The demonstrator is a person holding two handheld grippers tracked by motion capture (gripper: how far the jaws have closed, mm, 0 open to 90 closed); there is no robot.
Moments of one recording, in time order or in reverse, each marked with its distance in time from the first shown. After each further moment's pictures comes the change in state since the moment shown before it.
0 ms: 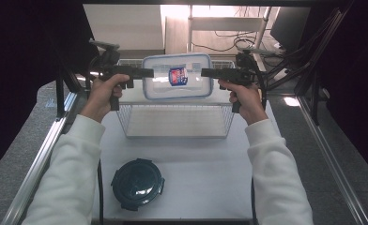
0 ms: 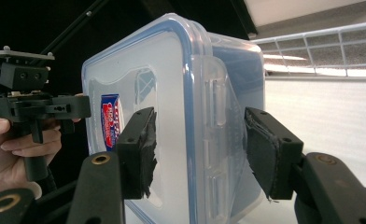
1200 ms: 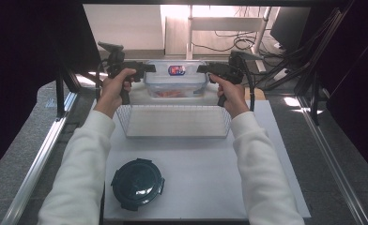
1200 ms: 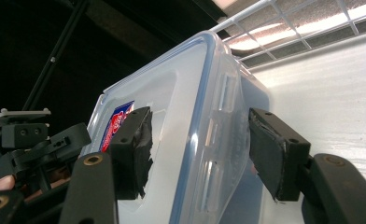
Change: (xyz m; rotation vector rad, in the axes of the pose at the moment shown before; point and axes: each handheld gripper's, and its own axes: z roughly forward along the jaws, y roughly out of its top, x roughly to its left) left arm 0.041 0.011 0.037 -0.050 0.057 -0.196; right arm -0.036 0.004 0.047 -0.014 -0.085 0.343
